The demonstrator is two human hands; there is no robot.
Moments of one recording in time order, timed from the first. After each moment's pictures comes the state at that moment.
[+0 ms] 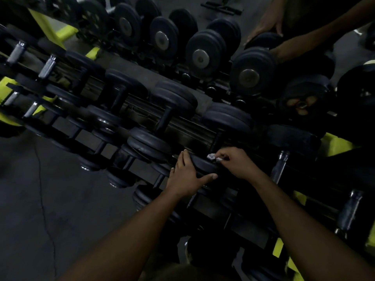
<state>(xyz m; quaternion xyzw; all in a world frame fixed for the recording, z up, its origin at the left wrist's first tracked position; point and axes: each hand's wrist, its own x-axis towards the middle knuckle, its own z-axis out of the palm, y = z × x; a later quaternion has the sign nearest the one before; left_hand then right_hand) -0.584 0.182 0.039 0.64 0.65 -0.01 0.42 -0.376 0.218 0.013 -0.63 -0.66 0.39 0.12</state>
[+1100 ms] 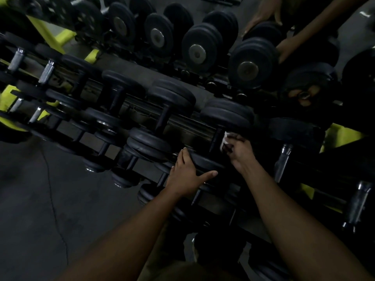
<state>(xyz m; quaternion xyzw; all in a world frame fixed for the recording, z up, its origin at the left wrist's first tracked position) -0.584 0.182 0.039 0.64 0.64 -0.03 0.41 -0.394 0.236 0.004 -0.57 -0.07 0.61 0.55</state>
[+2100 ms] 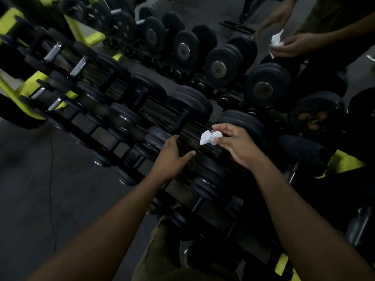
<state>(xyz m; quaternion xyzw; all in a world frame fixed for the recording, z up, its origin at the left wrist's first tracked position) -0.654 0.203 0.088 0.61 0.68 0.17 0.37 -0.431 0.251 0.081 -0.51 -0.39 0.66 0.40</state>
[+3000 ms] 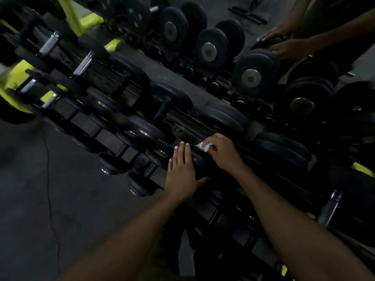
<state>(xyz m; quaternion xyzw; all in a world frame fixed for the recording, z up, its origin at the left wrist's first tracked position) -0.739 0.262 0.028 0.68 0.67 0.07 0.28 -0.576 0.341 0.034 -0.60 -0.72 0.31 0.18</state>
